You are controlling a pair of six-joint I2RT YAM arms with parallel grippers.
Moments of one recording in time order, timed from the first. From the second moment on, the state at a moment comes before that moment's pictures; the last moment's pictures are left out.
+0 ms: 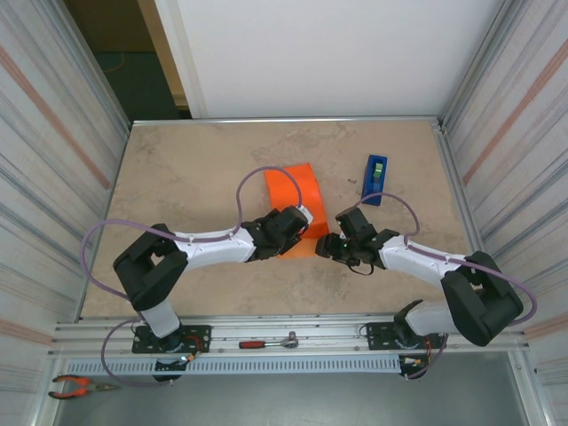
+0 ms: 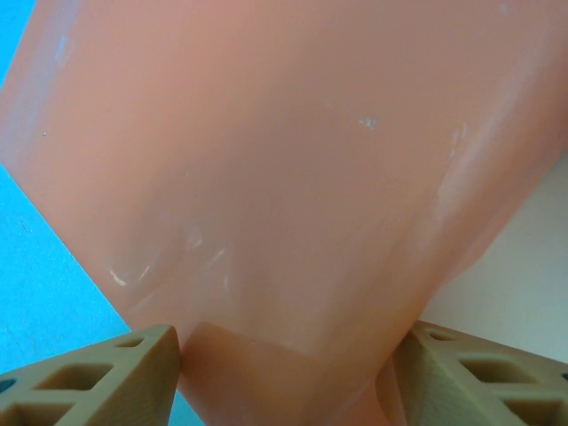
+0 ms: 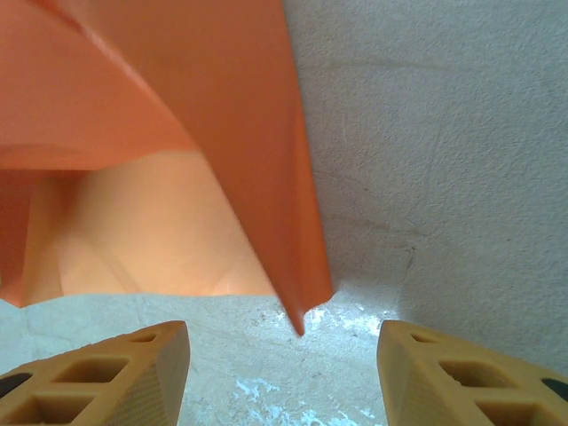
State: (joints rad) left arm -0.96 1.71 1.00 -0.21 -0.48 0.13; right arm 0.61 1.32 0.58 -0.27 -0.15 0.83
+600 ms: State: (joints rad) left arm -0.93 1.52 0.94 -0.21 -0.44 -0.03; right arm 0.59 1.30 0.57 -0.27 -0.15 0.83
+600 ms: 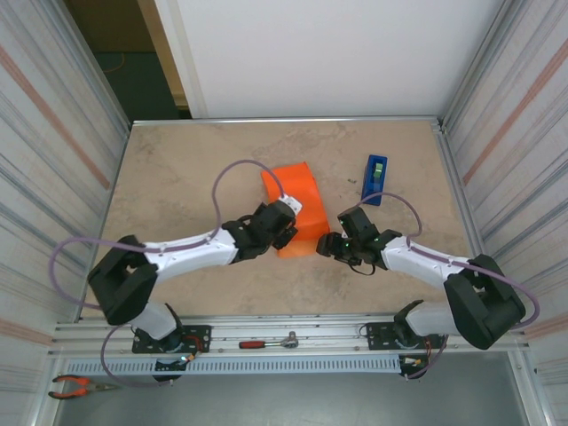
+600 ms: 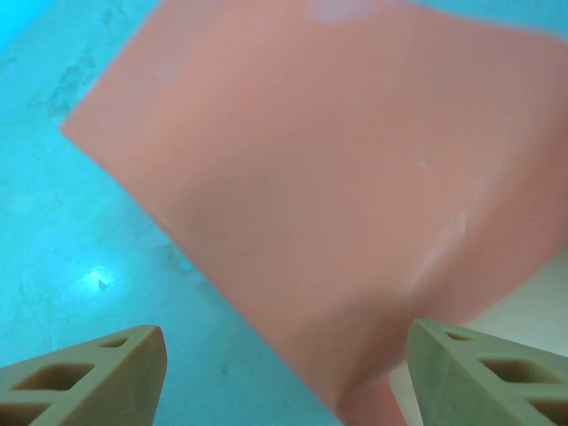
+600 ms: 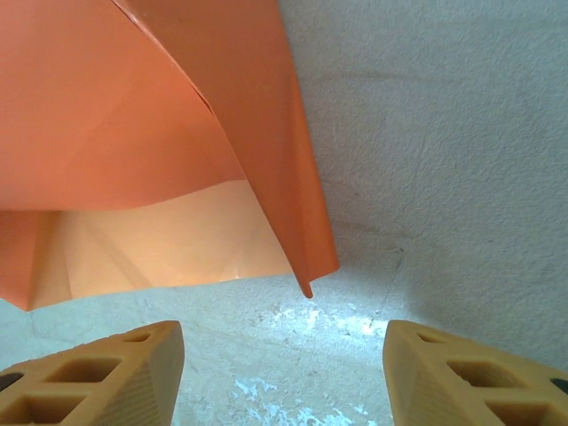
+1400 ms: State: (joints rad) left arm -0.91 1.56 0.82 -0.06 -0.35 -0.29; right arm 0.59 1.28 0.56 -0.27 -0.15 0.83
